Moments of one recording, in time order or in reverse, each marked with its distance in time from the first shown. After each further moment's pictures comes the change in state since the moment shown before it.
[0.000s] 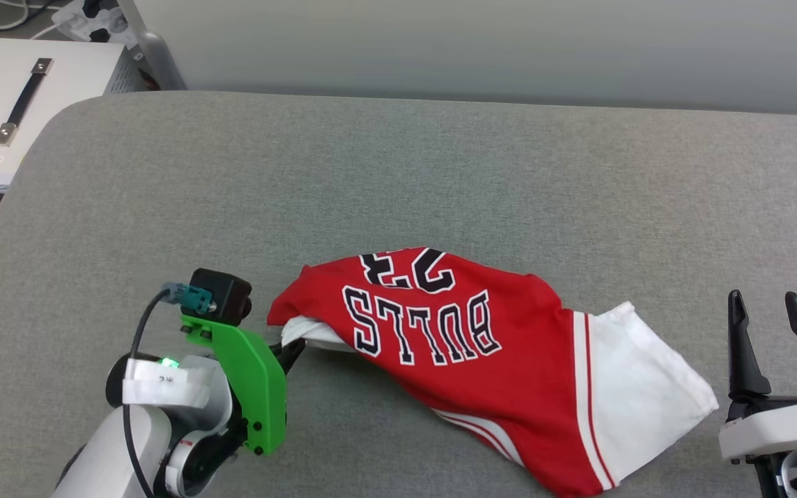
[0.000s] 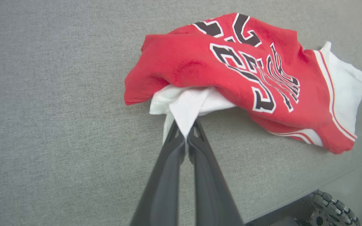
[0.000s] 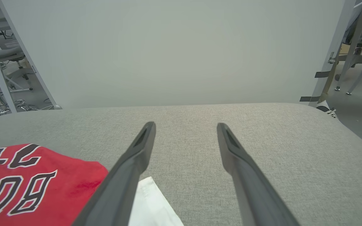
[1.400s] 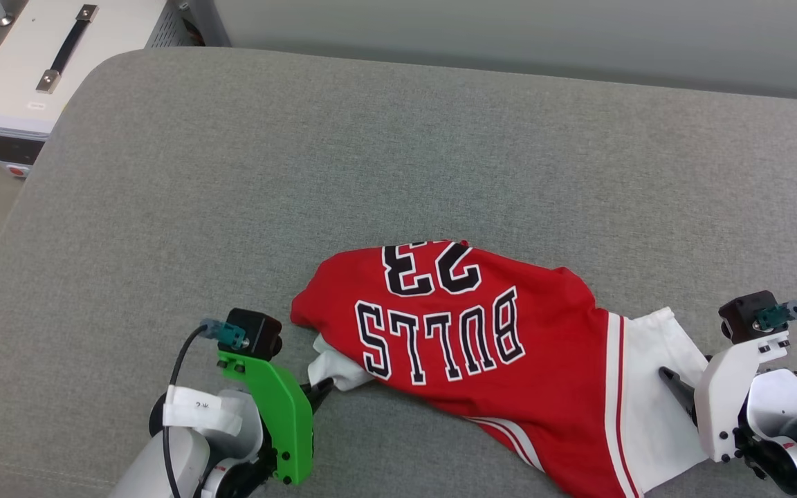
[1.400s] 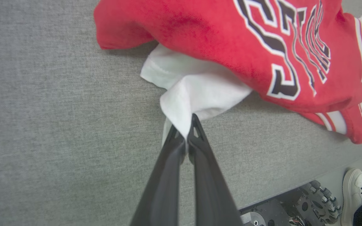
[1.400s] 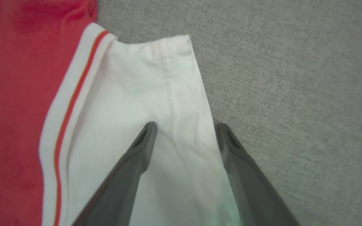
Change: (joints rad) left arm 0.012 -0.053 -0.061 0.184 -0.044 -0.056 -0.097; right arm -0.191 -0.275 0.347 0.181 0.192 0.000 0.814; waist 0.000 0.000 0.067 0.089
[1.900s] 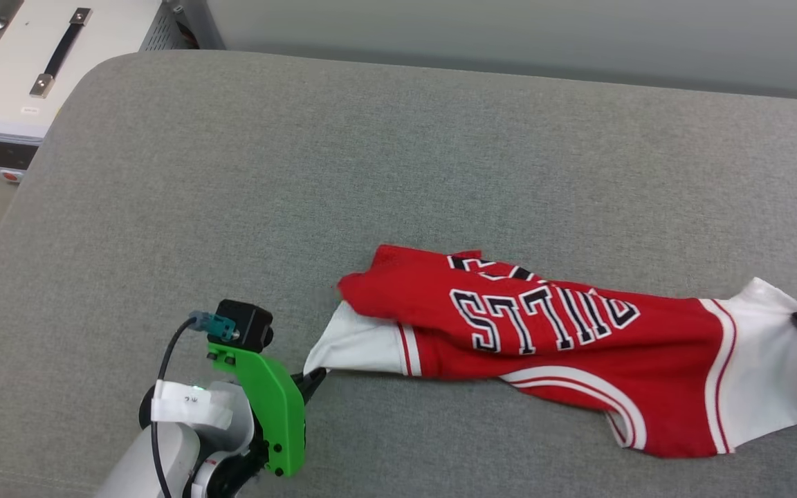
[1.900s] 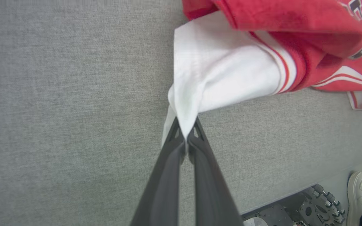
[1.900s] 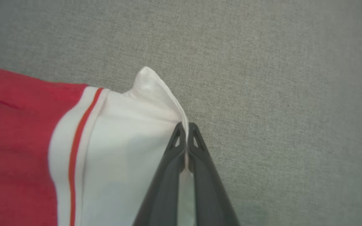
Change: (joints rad) left arm -0.007 0.016 0.011 -0.025 0.000 0.007 0.000; right arm -0.080 -0.114 -0.153 0.090 -0.002 0.001 -0.076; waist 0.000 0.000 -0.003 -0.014
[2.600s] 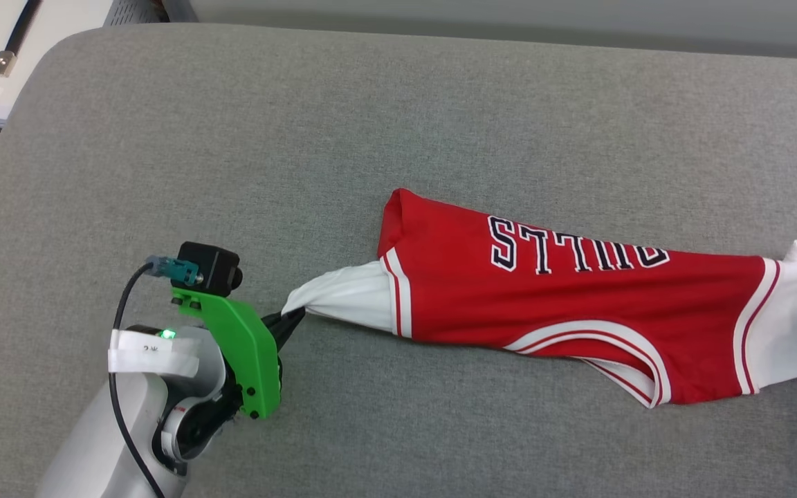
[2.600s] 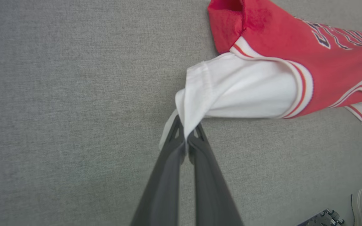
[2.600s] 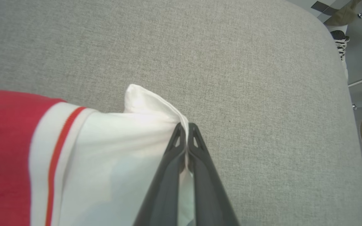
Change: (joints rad) left arm -0.103 0.030 0.051 -0.005 -0.040 0.006 0.000; right arm -0.068 -0.013 -0.084 0.068 -0.099 0.000 -0.136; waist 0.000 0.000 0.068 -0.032
